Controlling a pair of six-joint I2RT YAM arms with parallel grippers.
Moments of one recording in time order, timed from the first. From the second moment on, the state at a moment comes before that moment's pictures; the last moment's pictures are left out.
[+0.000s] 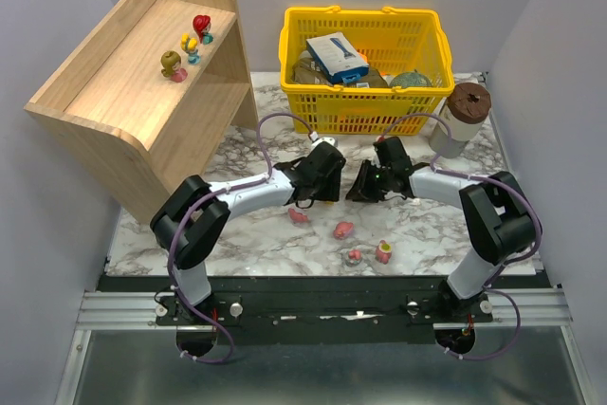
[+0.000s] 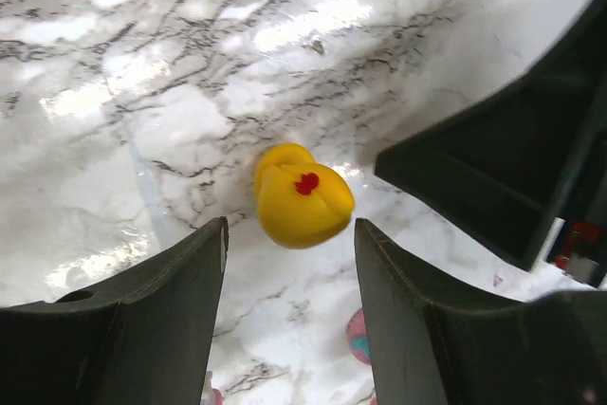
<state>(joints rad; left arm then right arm) -0.84 1.76 1.14 -0.26 -0.13 -0.61 0.43 1.69 0.85 -0.12 -0.28 0.68</state>
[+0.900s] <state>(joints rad) -0.87 1.85 1.24 -0.35 -0.27 -0.67 0.40 1.68 0.85 -0.13 -0.23 0.66</state>
